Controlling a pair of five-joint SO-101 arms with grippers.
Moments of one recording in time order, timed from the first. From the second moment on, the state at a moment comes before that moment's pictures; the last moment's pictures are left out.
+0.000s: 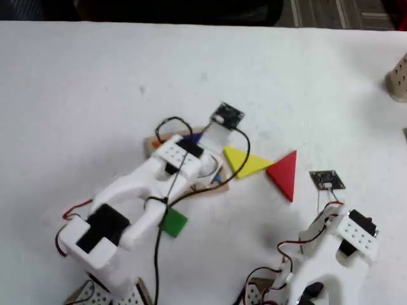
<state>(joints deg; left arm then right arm) 27.5 10.4 26.2 46.7 5.7 39.1 -38.9 71.1 65.2 48.6</state>
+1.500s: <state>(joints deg) 14.4 12.6 23.5 53.4 4.4 39.1 -38.9 71.1 65.2 48.6</state>
